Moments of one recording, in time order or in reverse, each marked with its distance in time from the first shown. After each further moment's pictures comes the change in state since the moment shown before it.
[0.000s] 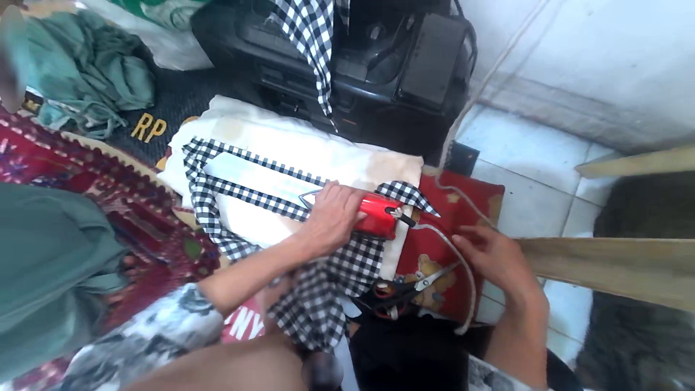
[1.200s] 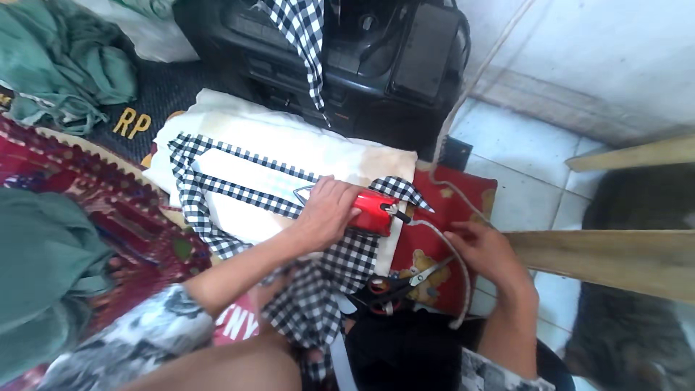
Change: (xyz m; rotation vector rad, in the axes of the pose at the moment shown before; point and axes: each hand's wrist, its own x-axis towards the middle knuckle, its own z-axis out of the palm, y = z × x) left_hand 0.002 -0.002 -0.002 -0.042 -0.020 0.031; right_hand 0.001 0.001 0.002 -0.011 -0.030 -0.001
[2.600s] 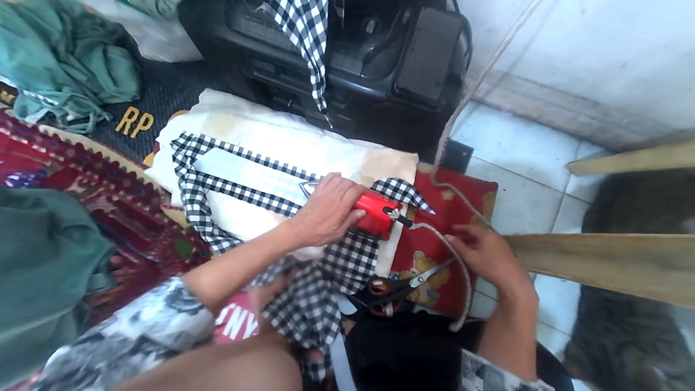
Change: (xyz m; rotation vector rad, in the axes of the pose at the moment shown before) left_hand 0.007 -0.016 0.003 -0.023 -0.064 0.088; right_hand 0.003 0.003 0.001 -0.033 -0.035 0.041
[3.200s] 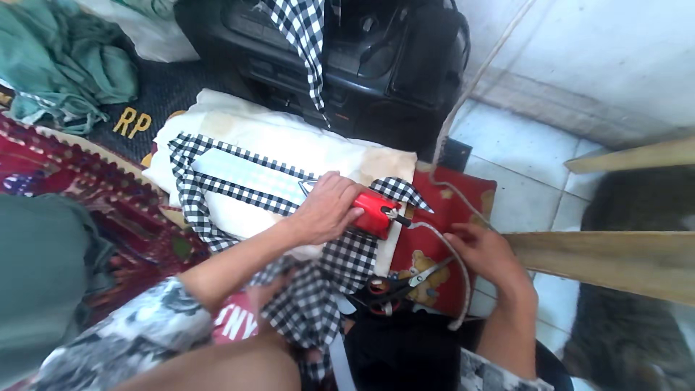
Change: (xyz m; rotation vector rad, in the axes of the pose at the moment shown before) left_hand 0.002 -0.001 -0.003 -0.021 -0.022 0.002; right_hand -0.002 -0.001 -0.001 0.025 0.006 0.005
